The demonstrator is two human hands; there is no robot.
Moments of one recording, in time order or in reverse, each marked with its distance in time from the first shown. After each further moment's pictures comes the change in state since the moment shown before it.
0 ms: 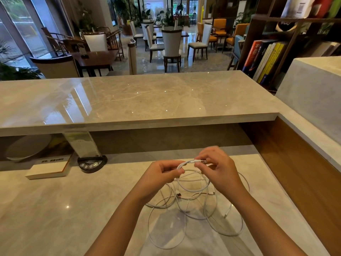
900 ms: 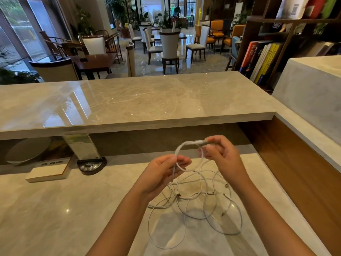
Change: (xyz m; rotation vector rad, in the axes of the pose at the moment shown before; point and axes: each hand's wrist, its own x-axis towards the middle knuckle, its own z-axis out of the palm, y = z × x) left_hand 0.002 0.008 0.003 -0.519 -0.039 -0.068; right_hand 0.009 -0.009 -0.018 0.394 0.023 0.189
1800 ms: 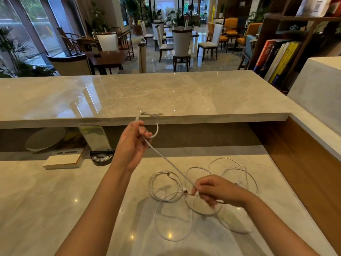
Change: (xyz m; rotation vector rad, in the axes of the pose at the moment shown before) left_hand 0.000 0.049 -0.056 -0.309 0.209 0.441; right_hand -0.017 0.045 0.013 -0.065 -0.849 0.355
